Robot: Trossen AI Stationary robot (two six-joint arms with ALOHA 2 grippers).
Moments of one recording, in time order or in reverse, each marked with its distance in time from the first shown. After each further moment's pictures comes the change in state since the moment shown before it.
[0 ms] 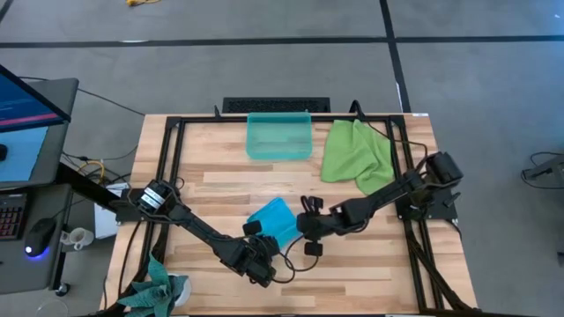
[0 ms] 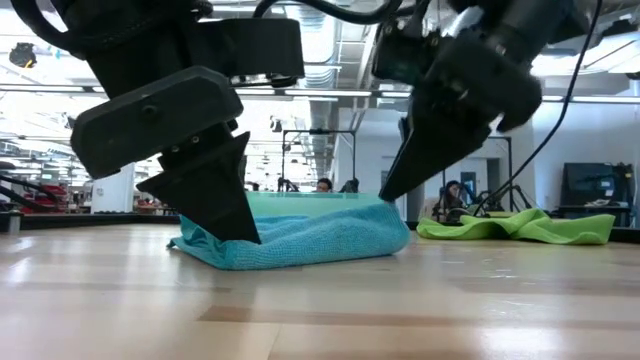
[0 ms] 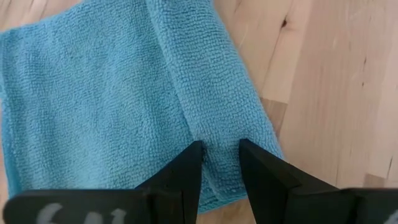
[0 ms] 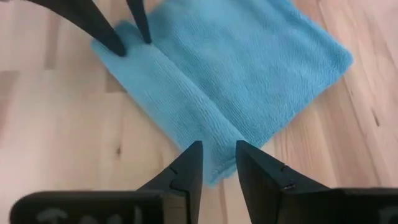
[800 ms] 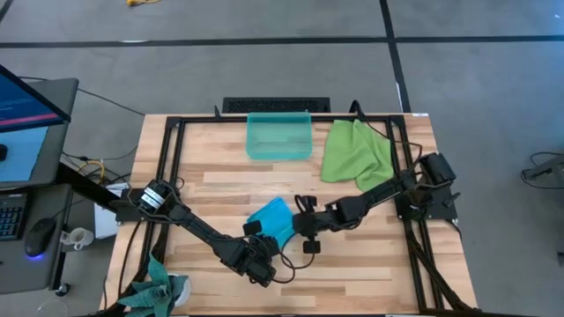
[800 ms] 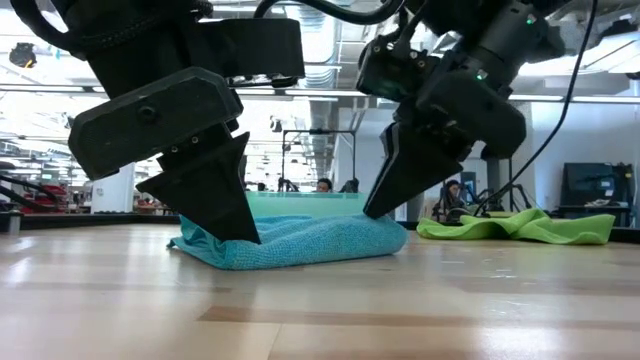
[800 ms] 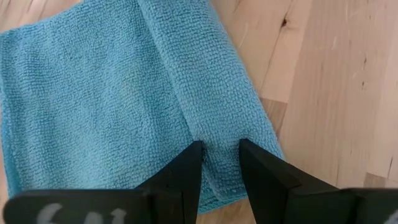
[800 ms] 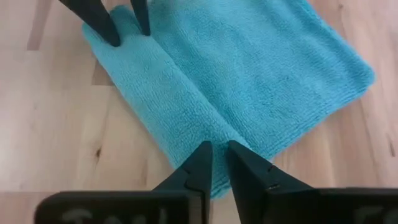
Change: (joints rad) left arm 0.000 0.000 -0.001 -0.001 0.003 0.003; right arm -0.047 0.058 0.001 0.069 -0.070 -0.150
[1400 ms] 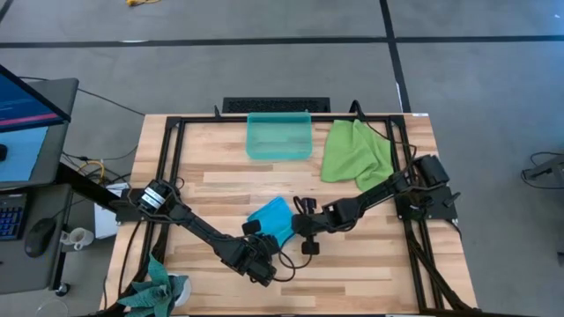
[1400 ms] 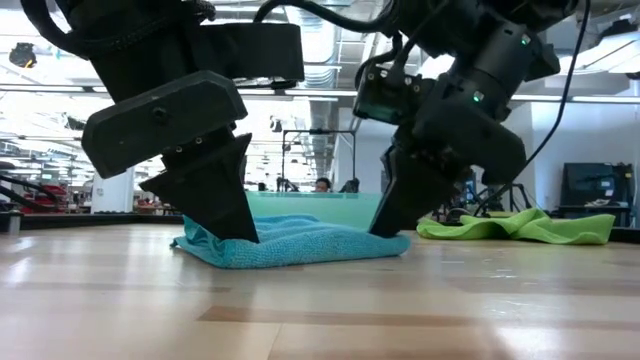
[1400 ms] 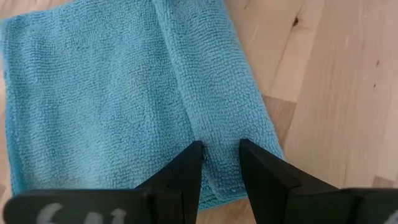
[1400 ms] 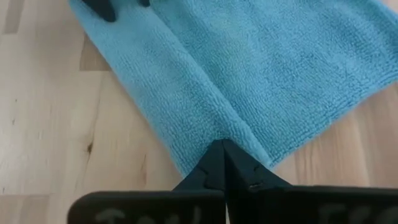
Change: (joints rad) left arm 0.003 0.001 0.009 -0.023 -0.001 -0.034; right arm -0.013 0.066 0.003 0.013 -0.021 0.050
